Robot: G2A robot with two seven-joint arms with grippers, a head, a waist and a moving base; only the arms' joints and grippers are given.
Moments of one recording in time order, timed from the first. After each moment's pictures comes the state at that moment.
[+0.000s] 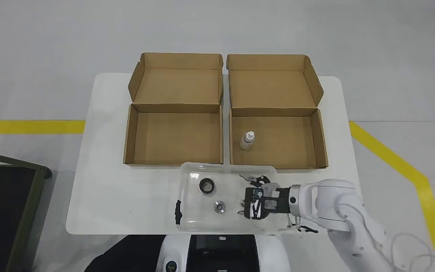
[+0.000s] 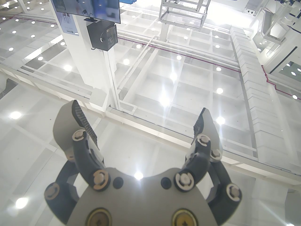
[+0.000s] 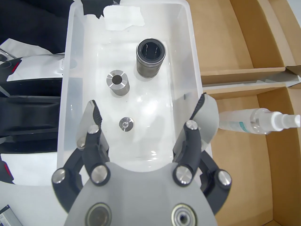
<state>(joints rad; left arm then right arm) -0.37 -0.34 -0.25 -1.16 3.07 0.41 0.06 -1.39 -1.05 1.23 -2.06 -1.20 -0.98 0.66</state>
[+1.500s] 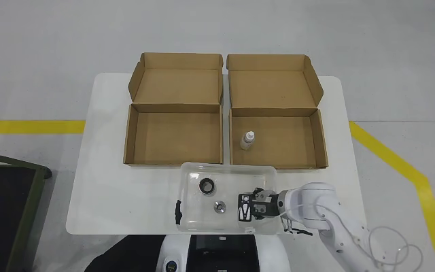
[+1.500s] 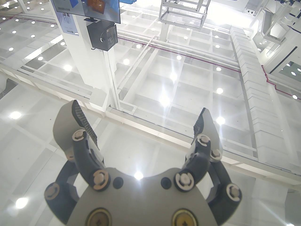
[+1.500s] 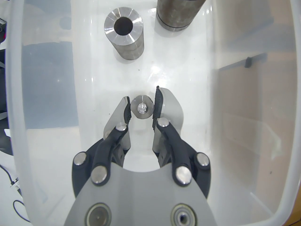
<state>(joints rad) -0.37 -0.34 -0.25 -1.16 3.07 0.41 0.06 -1.33 -1.02 1.08 -1.94 -1.28 -0.92 0.75</state>
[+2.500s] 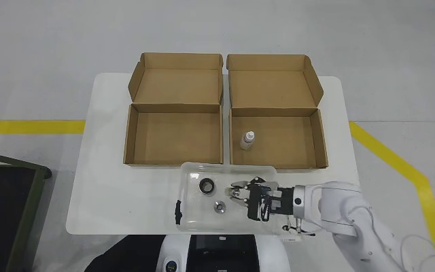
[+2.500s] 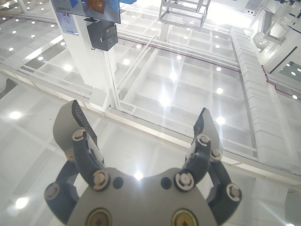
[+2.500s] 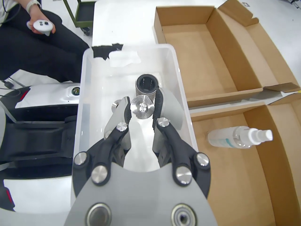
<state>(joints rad) -0.37 -0.34 -0.25 -1.16 3.07 0.41 0.06 -1.40 -0.99 1.23 -2.12 -1.11 -0.87 0.44</state>
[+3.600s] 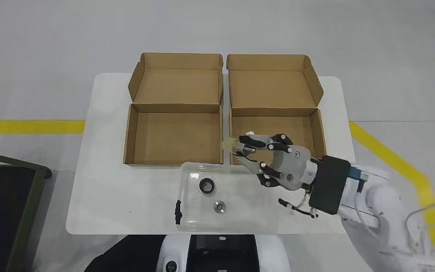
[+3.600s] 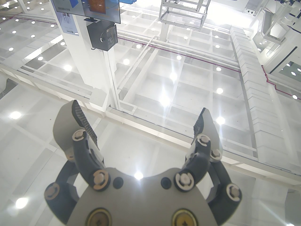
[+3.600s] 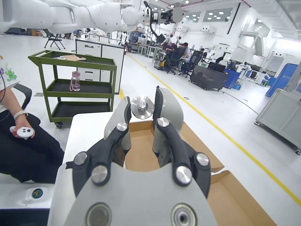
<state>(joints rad) -0.37 -0.34 -0.25 -1.16 3.07 0.41 0.06 -1.24 -1.03 1.29 -2.21 -1.01 -0.68 -0.03</state>
